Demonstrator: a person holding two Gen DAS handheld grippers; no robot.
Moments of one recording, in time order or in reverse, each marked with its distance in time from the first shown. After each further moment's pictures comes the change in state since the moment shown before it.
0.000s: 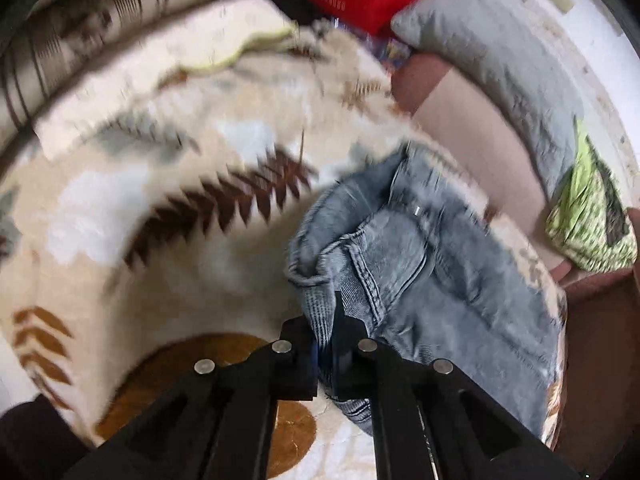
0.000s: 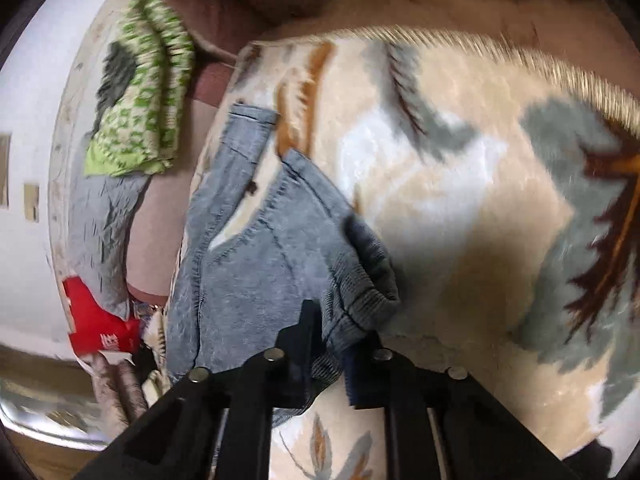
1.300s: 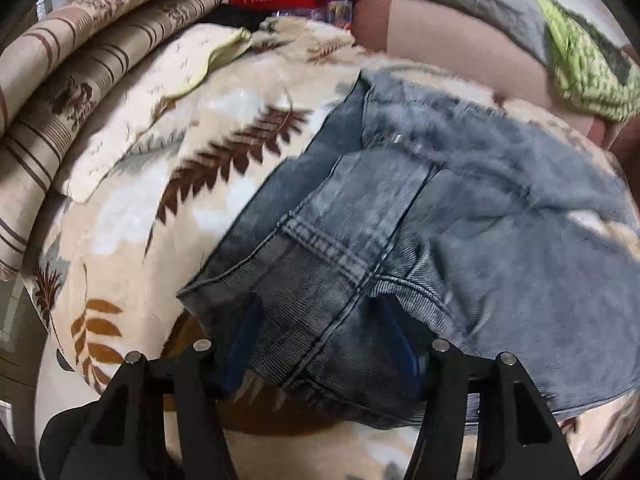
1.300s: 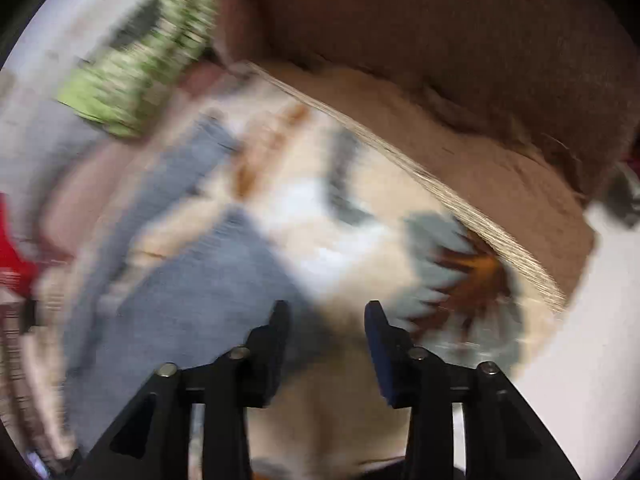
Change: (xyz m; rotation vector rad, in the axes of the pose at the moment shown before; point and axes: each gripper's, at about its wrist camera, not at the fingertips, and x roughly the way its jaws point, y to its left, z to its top) left arm 0.003 -0.012 -0.078 0.407 0.009 0.230; right arm -0.059 0.031 -0.013 -0.320 -0.128 -0.333
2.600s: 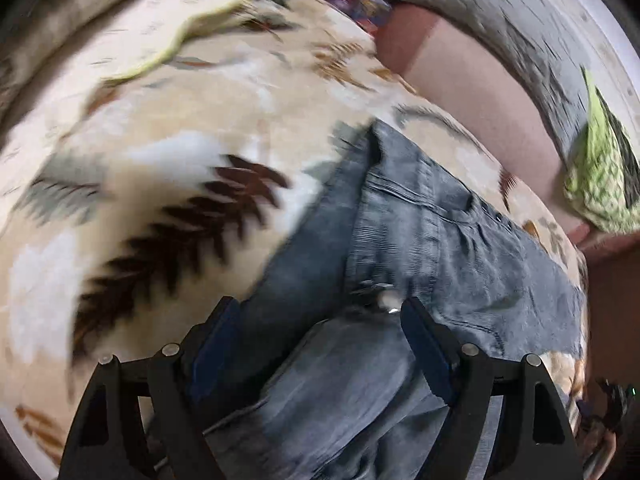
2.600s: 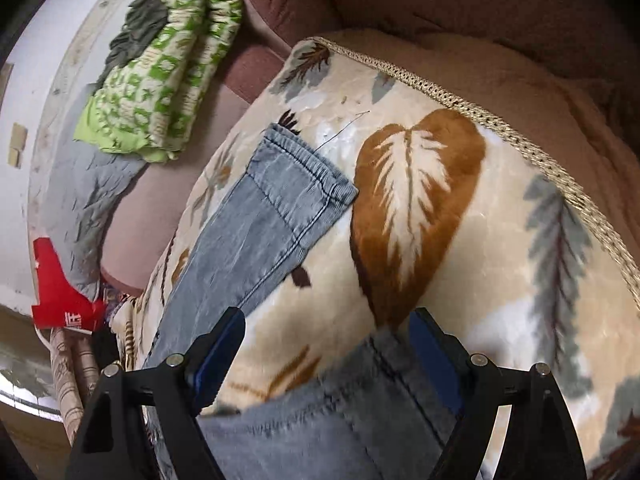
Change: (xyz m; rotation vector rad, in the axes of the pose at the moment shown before) left arm 0.073 0.013 0.113 -0.221 0.134 -0.240; right arm 0.128 0.064 0.121 0.100 0.165 0.249
